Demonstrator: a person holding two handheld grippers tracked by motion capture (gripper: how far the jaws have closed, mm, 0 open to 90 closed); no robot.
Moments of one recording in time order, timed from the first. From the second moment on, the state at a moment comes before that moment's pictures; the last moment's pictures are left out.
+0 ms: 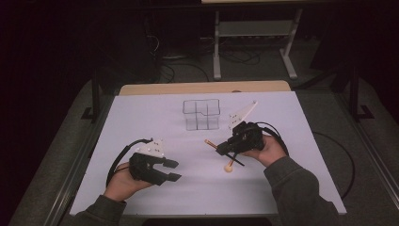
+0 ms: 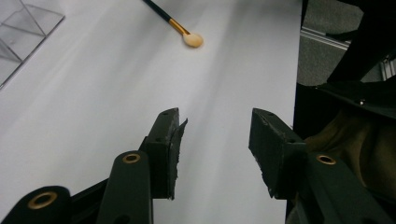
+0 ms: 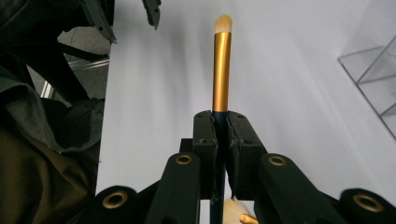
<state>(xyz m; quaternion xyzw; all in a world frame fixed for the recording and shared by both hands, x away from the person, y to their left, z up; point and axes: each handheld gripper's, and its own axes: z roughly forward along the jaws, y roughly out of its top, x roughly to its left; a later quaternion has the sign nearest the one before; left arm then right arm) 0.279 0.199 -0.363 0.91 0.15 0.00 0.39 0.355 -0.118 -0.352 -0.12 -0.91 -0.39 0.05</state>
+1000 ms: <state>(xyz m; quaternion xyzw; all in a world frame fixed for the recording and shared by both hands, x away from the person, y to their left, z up) 0.280 0.227 -0.385 0.89 0.21 0.04 0.40 0.396 -0.105 -0.319 -0.13 -0.91 -0.39 0.02</state>
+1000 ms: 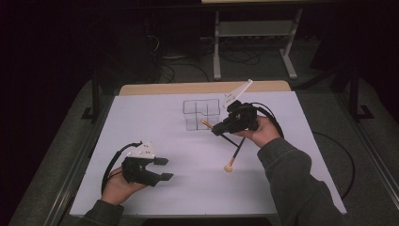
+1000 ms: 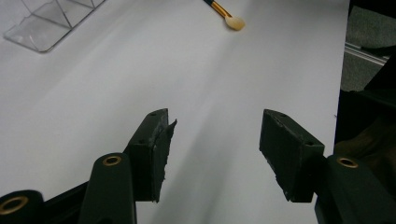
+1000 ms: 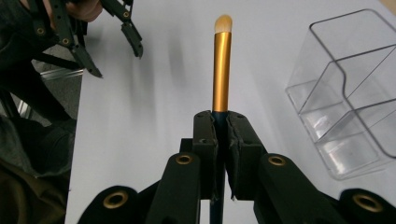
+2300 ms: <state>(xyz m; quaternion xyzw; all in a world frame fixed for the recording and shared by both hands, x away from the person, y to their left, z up) 0.282 0.236 -0.387 0.89 0.21 0.03 0.41 0.453 -0.060 -0.295 -0.14 -0.90 -0.41 0.00</state>
